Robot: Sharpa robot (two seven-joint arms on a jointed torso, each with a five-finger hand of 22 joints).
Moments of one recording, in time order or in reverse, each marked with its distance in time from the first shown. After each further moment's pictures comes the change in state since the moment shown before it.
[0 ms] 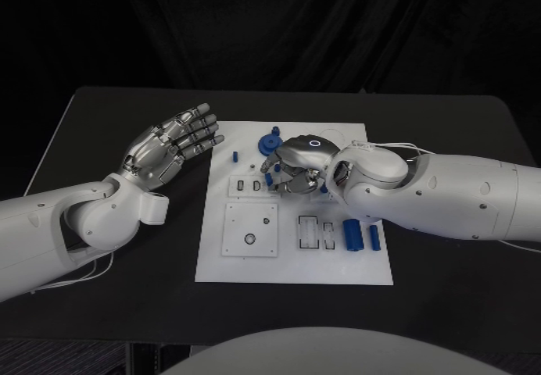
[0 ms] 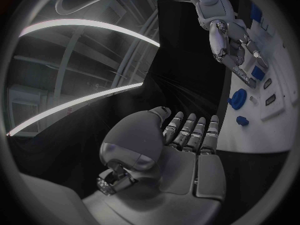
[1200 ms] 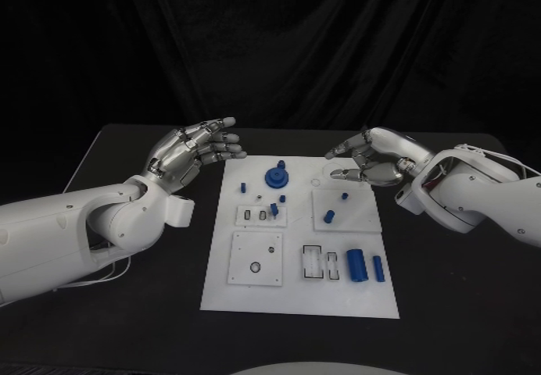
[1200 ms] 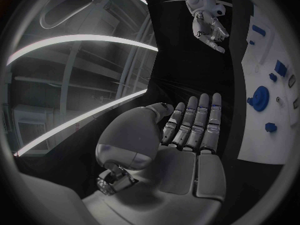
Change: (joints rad) left arm 0.084 0.047 0.001 0.020 -0.032 -0.180 0.000; left_hand -0.048 -0.096 0.185 -0.086 0.062 0.235 0.050 0.069 0.022 0.341 0.000 0.385 0.115 0.407 -0.038 0.526 0.134 -0.007 0.381 -0.023 0.306 0.141; right arm 0.094 -0.308 -0.002 0.039 0.456 -0.090 0.365; right_hand 0.090 0.054 0.000 0.089 -0.026 0.038 0.012 0.022 -0.073 -0.139 0.003 -0.122 -0.104 -0.006 0.002 -0.139 -0.168 0.031 -0.068 0.011 -0.161 0.000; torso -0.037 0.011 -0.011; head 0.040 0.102
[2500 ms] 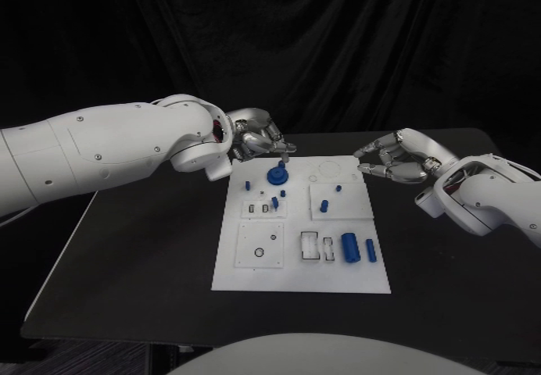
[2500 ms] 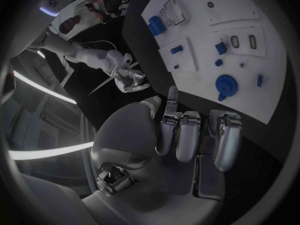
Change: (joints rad) left arm 0.163 0.318 0.000 -0.216 -0.853 0.121 -0.857; left_hand -0.019 -0.097 -0.144 0.183 -0.377 0.298 -0.071 0.288 0.236 0.904 -0.210 0.877 1.137 0.895 -0.211 0.833 1.131 -0.103 0.886 -0.155 1.115 1.100; right arm -0.119 -0.012 -0.001 -0.117 0.182 0.004 0.086; right_hand 0.055 0.002 0.025 0.005 0.106 0.053 0.014 0.018 -0.011 -0.005 0.027 -0.001 -0.007 0.006 0.020 -0.007 0.007 0.015 0.001 0.014 -0.024 0.000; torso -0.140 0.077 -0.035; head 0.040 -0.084
